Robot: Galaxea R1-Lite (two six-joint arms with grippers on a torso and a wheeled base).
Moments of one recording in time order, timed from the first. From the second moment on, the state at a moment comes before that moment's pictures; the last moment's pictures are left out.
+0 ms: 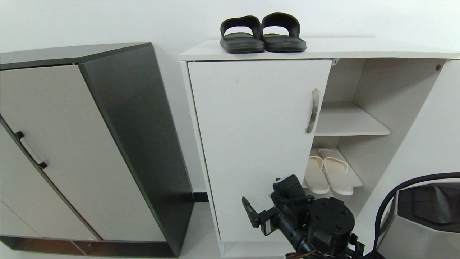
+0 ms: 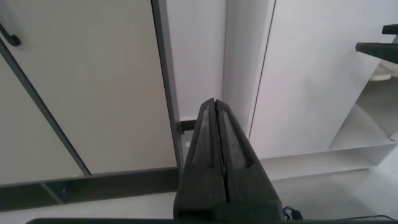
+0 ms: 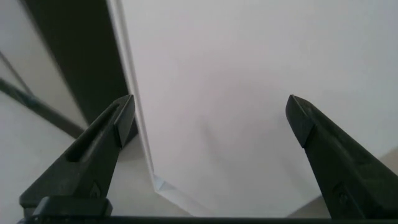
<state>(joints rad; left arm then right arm) 0.00 0.00 0.00 0.00 -0.06 0.03 0.92 2.13 -0.55 -1.56 -0.40 -0.06</state>
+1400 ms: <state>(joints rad) 0.00 0.00 0.00 0.00 -0.06 0.03 0.92 2.16 -0.54 -1.57 -0.40 -0.06</state>
